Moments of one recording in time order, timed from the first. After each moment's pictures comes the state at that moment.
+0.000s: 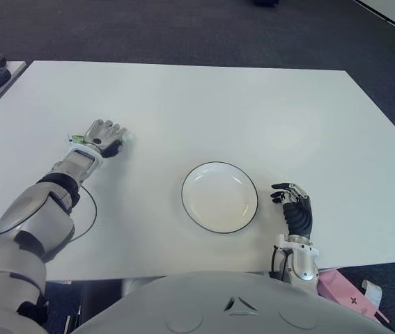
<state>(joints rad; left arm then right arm) -0.64 0.58 -0.87 1.26 1.04 -0.10 0.54 0.47 0.03 -0.10 0.00 -0.04 -0.35 -0.12</state>
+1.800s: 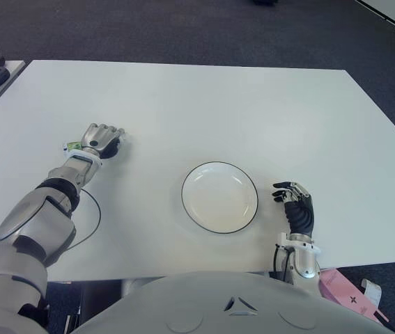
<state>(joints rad) -0.61 0.58 -0.73 1.21 0.88 -0.21 0.55 0.44 0.02 -0.10 0.01 -0.04 -0.35 -0.12</state>
